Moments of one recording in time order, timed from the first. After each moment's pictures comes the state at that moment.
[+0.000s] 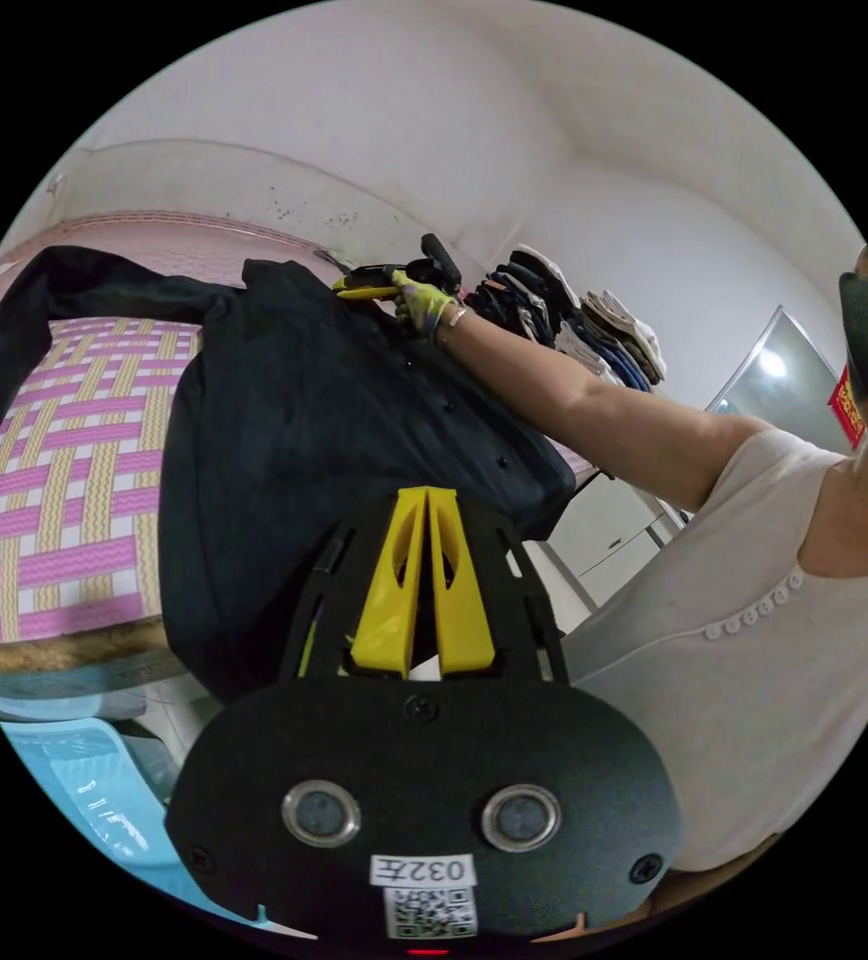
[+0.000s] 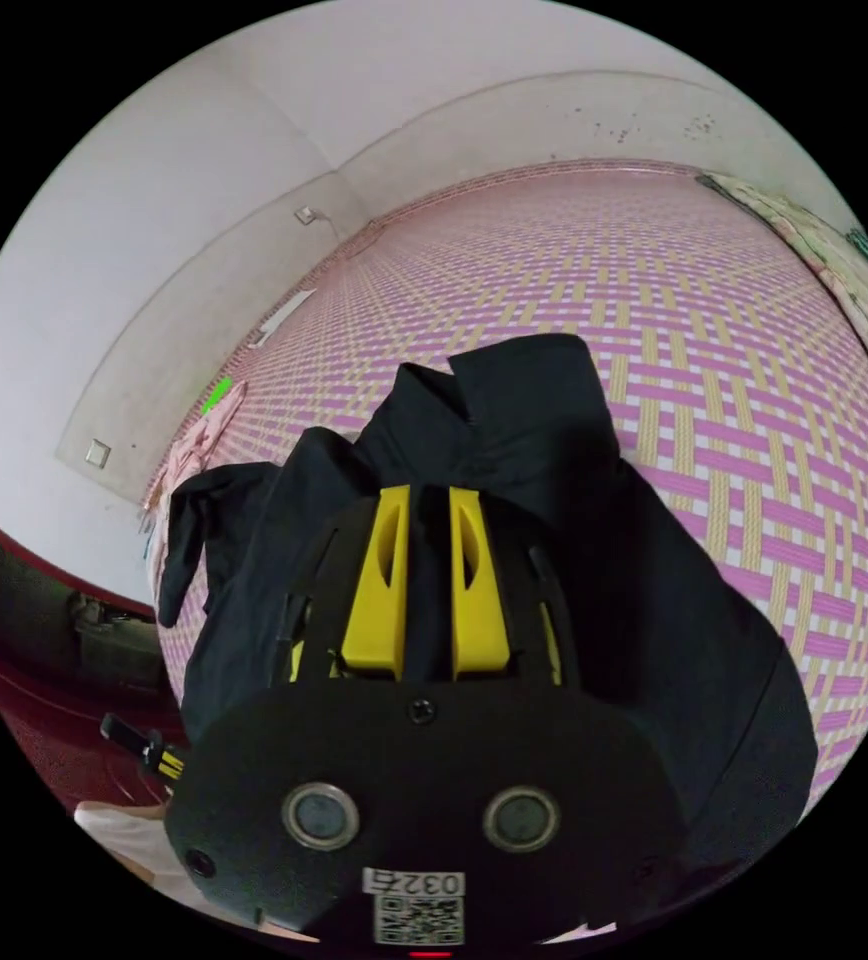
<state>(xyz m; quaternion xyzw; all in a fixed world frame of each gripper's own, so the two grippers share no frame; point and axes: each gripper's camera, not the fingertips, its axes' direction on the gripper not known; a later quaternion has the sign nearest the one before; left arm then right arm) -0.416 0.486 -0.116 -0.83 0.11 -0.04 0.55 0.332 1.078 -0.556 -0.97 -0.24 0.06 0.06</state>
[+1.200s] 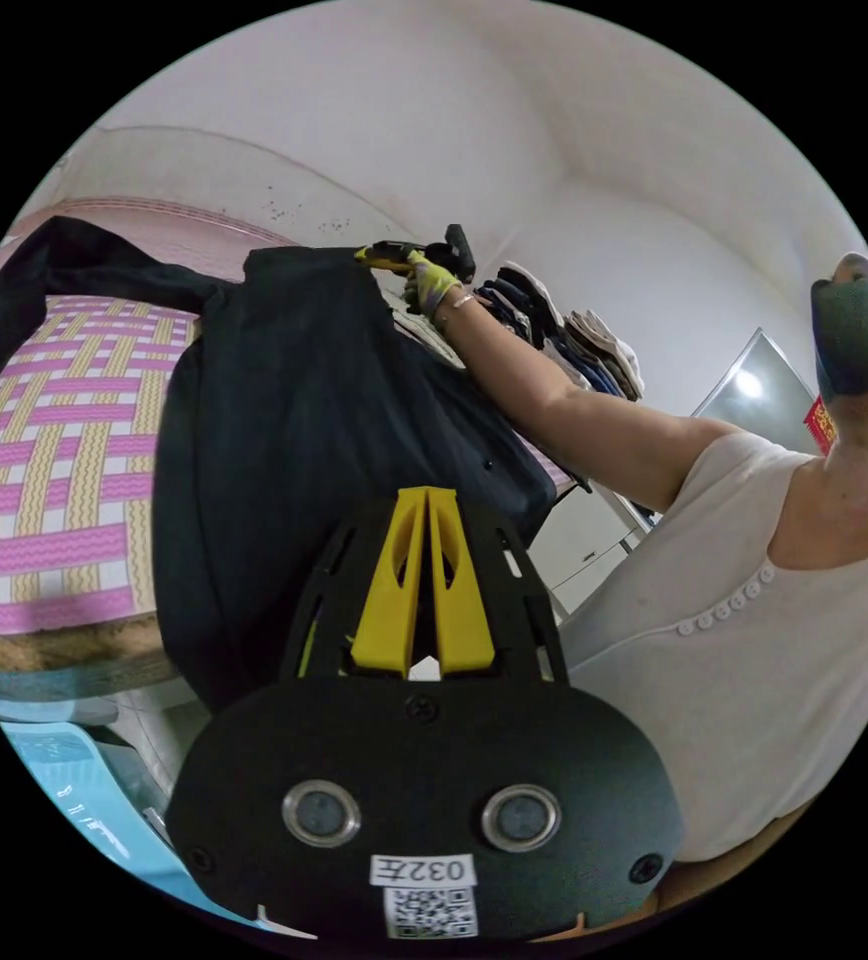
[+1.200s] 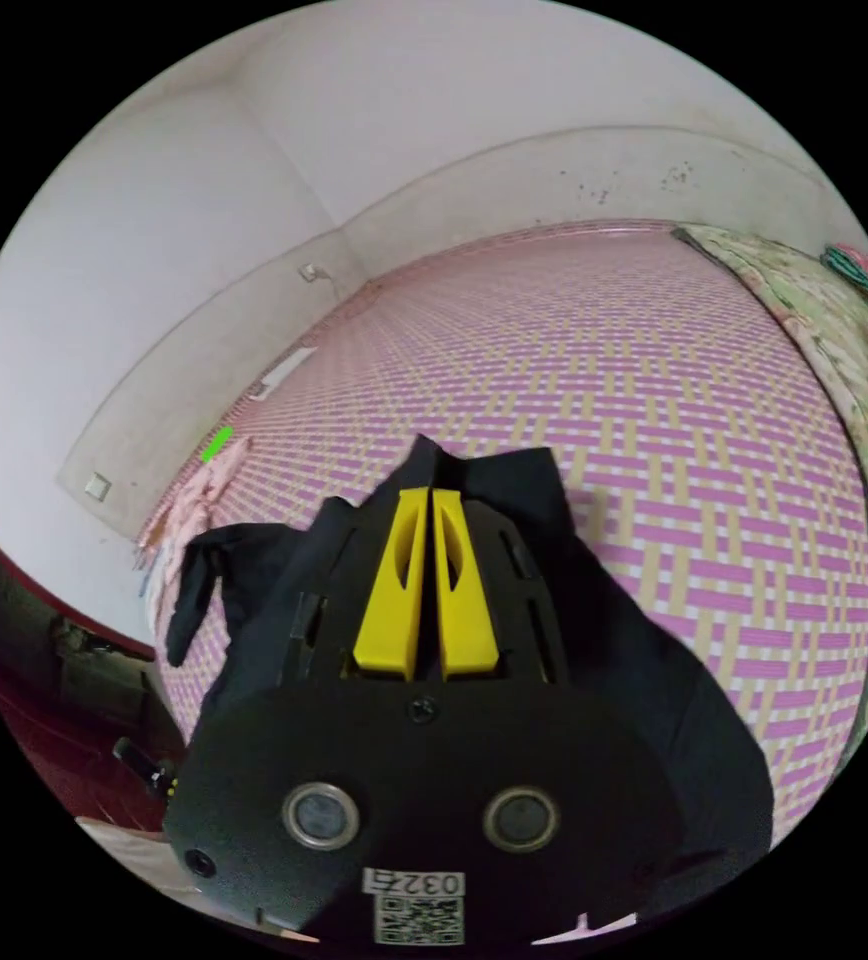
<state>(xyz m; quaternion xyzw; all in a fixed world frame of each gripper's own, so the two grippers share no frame) -0.407 0.465 -0.150 -0.82 0.12 -0.08 0.56 0.358 1.072 -0.475 -0.96 -0.24 0.05 0.13</state>
